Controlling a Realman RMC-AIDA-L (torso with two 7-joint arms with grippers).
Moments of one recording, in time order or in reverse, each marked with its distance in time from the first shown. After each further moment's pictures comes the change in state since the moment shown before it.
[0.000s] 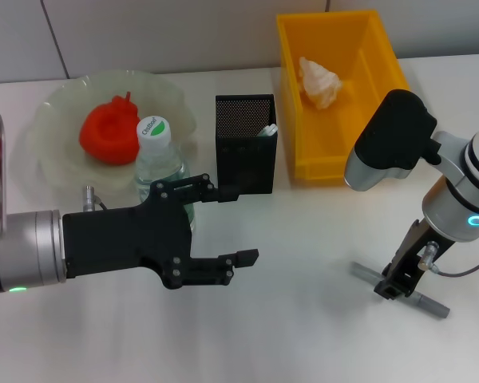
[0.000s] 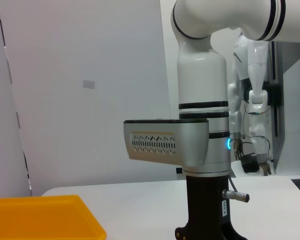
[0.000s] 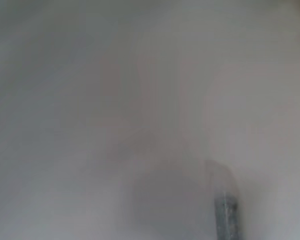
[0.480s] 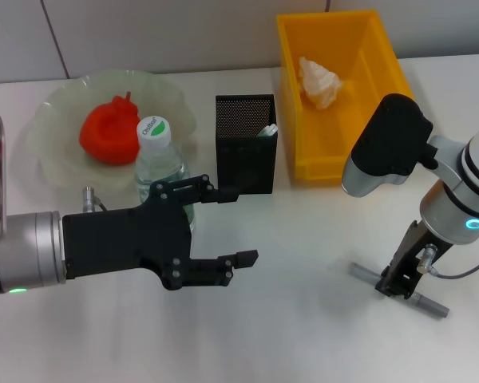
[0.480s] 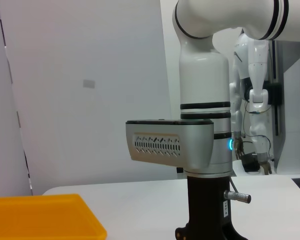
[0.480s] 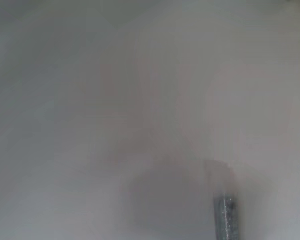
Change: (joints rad) left arm 0.001 0.000 0.000 -0.004 0.000 -0.001 0.007; right arm -0.009 0.002 -0.025 -0.010 -0.008 0.013 -0.005
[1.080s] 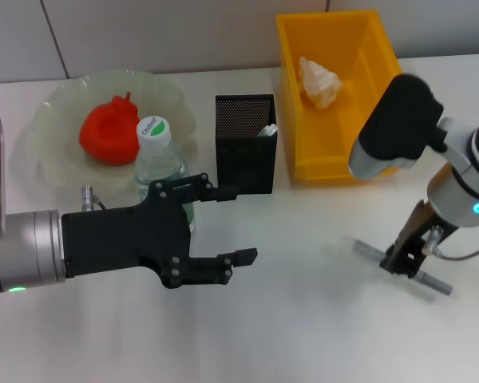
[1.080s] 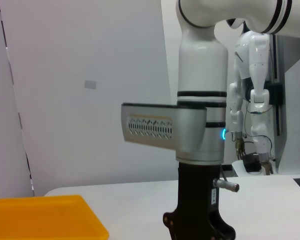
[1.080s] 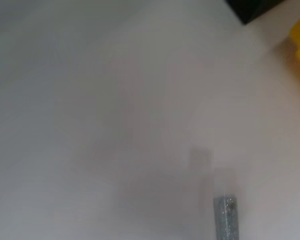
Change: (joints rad) left arm -0.001 0.000 -0.004 0.001 0.000 0.000 0.002; right arm -0.013 -0.003 0.024 -0.085 -0.038 0.000 0.007
